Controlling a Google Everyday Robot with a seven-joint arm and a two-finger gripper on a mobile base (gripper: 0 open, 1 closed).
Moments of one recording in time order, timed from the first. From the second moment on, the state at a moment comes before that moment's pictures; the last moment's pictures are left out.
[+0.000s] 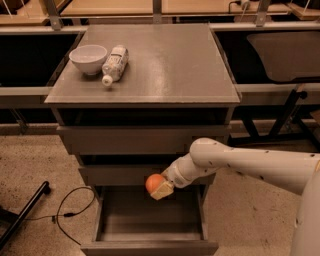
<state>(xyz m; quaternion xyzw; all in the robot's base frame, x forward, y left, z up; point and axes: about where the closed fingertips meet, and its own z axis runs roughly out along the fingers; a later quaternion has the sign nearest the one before) 0.549 -0.006 0.519 -0.52 0.80 0.23 0.21</state>
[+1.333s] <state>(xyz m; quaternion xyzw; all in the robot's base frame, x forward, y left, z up) 0.552 -0.021 0.424 -0.48 0.81 0.25 0.24</state>
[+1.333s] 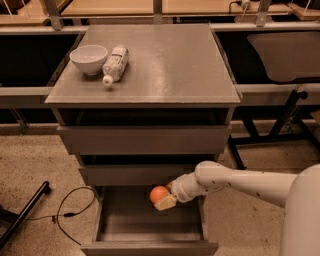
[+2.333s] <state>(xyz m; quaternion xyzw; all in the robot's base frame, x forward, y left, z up) 0.559 -0.032 0.360 -0.45 0.81 0.28 0.24</state>
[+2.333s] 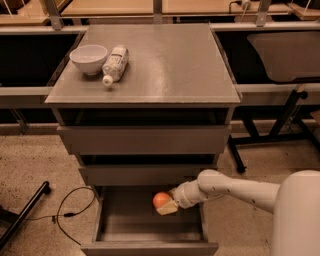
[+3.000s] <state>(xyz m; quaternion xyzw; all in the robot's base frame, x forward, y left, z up) 0.566 -0.035 0.304 -0.45 0.81 0.31 0.22</state>
